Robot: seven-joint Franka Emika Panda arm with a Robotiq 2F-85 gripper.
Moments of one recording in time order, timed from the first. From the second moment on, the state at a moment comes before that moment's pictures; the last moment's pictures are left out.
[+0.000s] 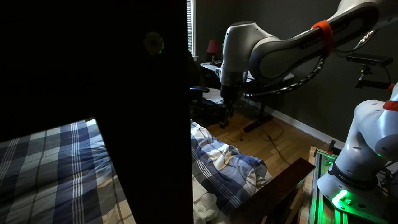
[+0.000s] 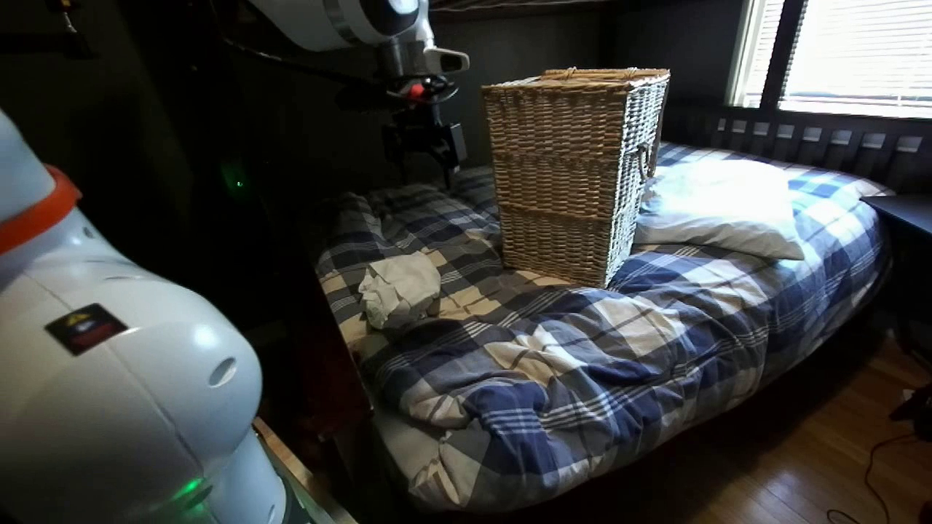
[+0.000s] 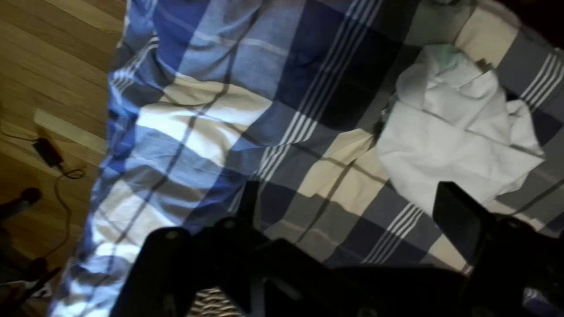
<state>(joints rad) 0.14 -0.22 0.23 -2.32 0.02 2.16 0.21</state>
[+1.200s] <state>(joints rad) 0.33 0.63 0.28 -1.80 -0.04 2.53 0.10</state>
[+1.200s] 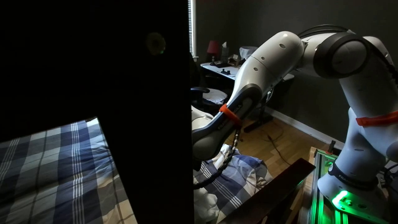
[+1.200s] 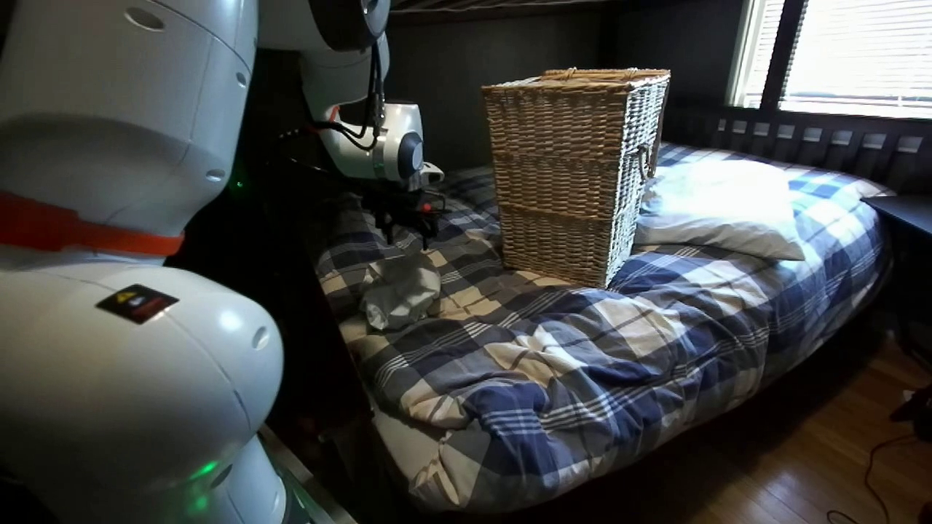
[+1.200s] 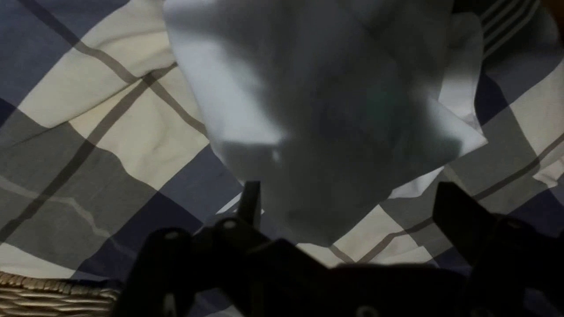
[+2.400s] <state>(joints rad) 0.32 0.70 0.27 -1.75 0.02 2.53 0.03</state>
